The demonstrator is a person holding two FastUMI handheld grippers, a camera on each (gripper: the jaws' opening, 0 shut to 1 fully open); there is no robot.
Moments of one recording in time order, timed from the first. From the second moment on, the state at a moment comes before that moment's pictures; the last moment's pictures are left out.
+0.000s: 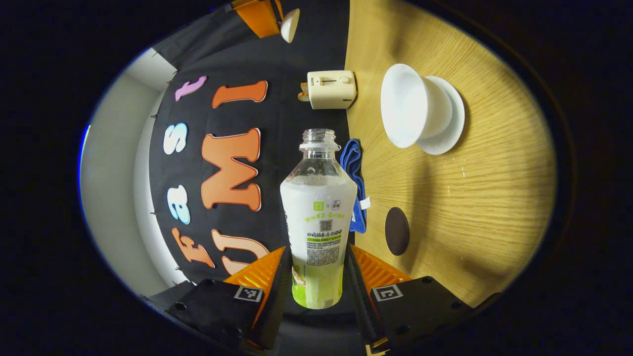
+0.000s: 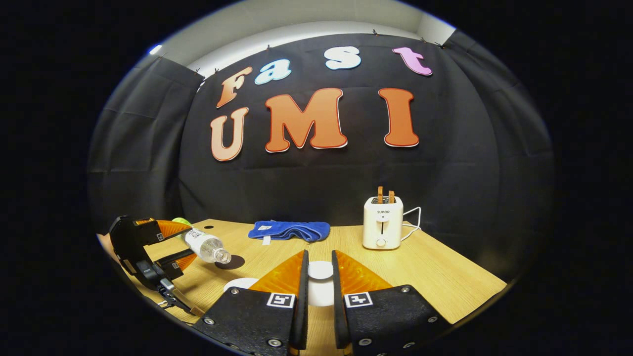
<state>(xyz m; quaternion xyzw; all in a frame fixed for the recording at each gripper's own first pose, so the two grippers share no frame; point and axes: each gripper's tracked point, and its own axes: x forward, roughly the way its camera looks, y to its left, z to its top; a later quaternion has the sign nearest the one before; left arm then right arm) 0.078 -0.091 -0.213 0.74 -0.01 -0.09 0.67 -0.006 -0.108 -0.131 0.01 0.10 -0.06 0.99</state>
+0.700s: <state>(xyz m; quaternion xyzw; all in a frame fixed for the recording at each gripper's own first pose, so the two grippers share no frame) 0.076 -0.095 -0.204 0.77 -0.03 -0.09 0.64 -0.011 -0.114 -0.131 0.01 0.10 -0.07 0.99</state>
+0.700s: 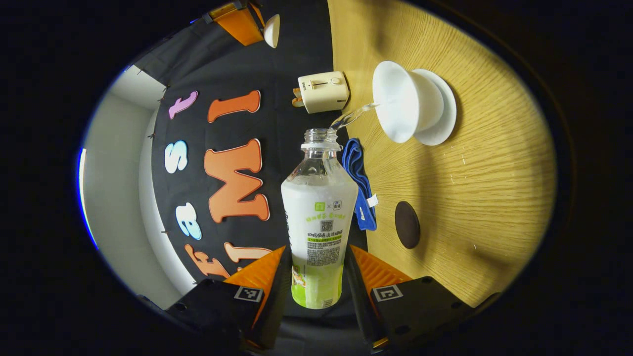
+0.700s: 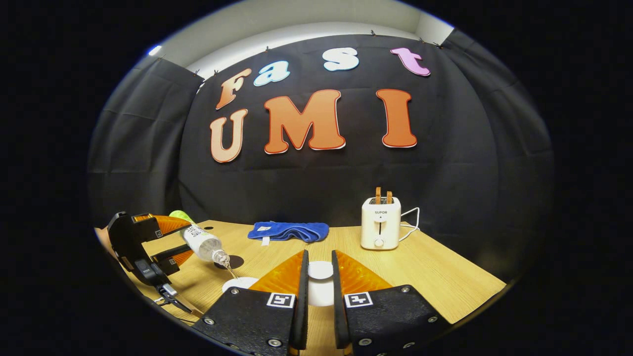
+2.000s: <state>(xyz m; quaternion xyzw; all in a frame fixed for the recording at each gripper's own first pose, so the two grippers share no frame) 0.085 -0.098 -0.160 0.83 -0.07 -0.07 0.55 -0.018 -0.115 -0.127 0.01 0.09 -0.07 0.99</state>
